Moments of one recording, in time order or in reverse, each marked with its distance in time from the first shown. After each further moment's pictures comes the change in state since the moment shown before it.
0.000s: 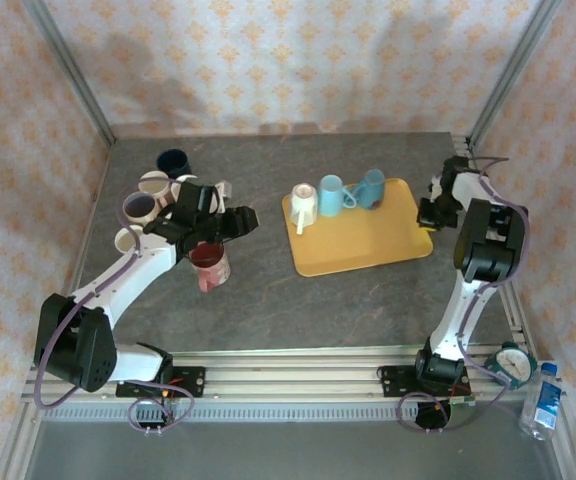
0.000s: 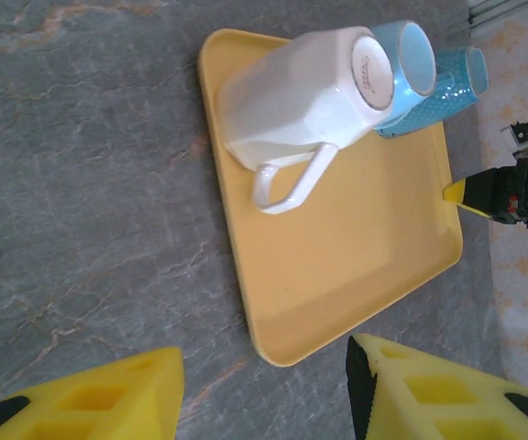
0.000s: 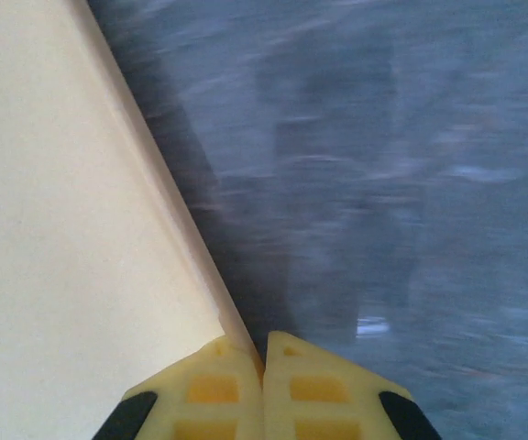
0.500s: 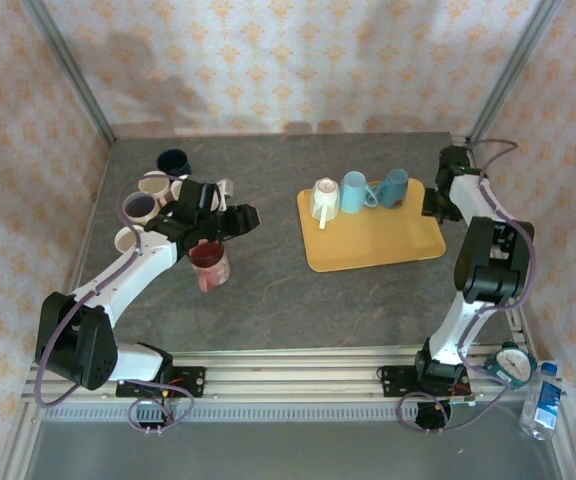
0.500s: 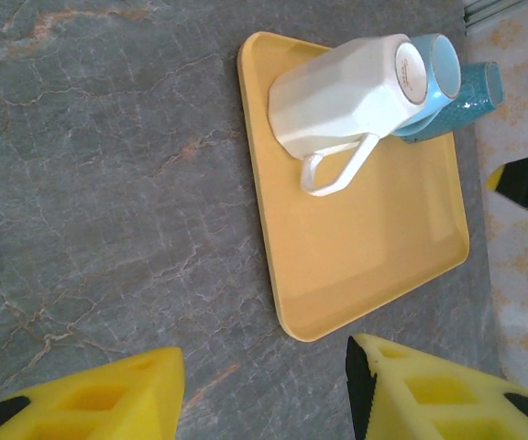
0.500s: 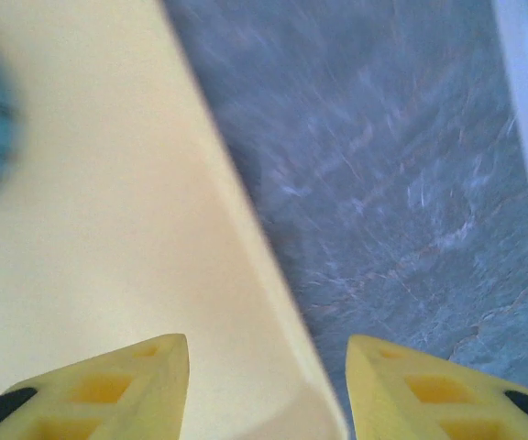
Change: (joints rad) left arm -0.006 0.005 0.016 -0.018 -0.001 0.005; right arm 0.112 -0.237 -0.103 0.113 0.272 0.078
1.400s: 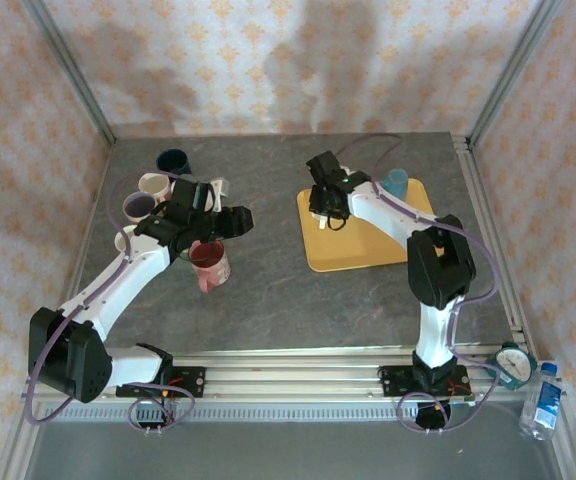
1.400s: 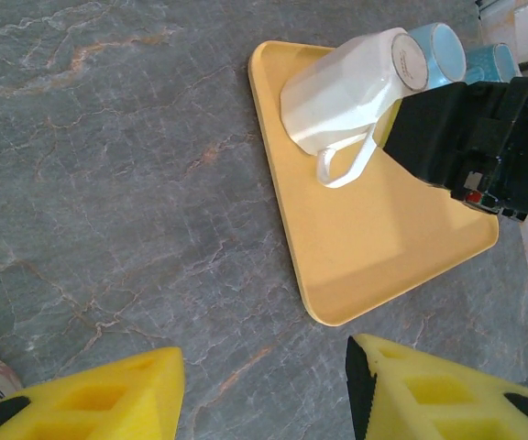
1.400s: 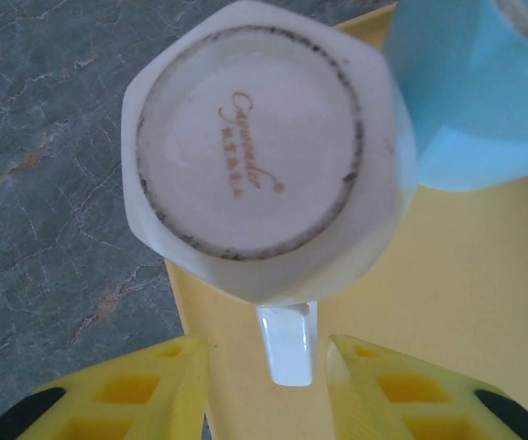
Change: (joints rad) left arm 0.003 -0.069 0.029 -0.109 -0.048 0.112; right arm 0.658 0.101 0.129 0.091 0.008 0.600
